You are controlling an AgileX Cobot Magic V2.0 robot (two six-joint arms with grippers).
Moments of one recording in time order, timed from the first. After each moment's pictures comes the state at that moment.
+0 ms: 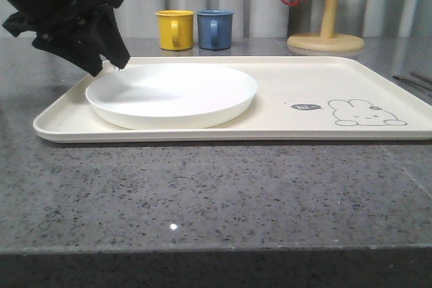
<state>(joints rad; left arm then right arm) -0.26 1.68 -1.29 -0.52 0.75 0.45 0.03 0.74 -0.70 0.03 0.66 0.02</state>
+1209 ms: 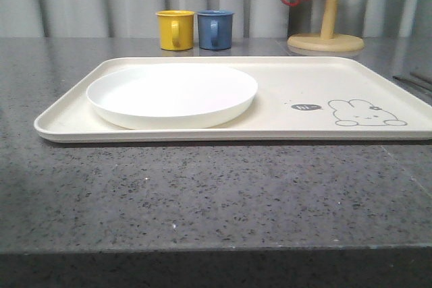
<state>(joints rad) -0.81 0.75 -0.93 0.14 0.94 -0.03 0.03 0.93 -0.92 0.00 0.85 0.01</state>
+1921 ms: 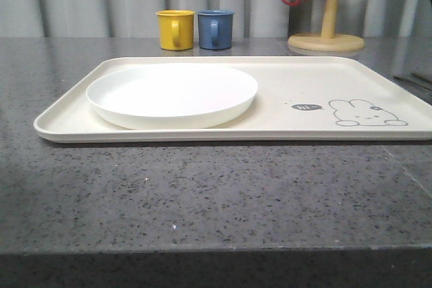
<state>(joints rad) -0.81 0.75 -0.92 0.14 0.94 -0.03 0.03 1.65 -1.41 0.00 1.14 0.00</state>
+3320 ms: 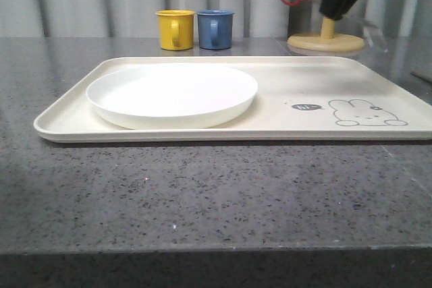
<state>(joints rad) -0.81 0.75 -0.92 0.14 0.94 -0.03 0.27 1.77 -1.71 0.22 1.23 0.04</state>
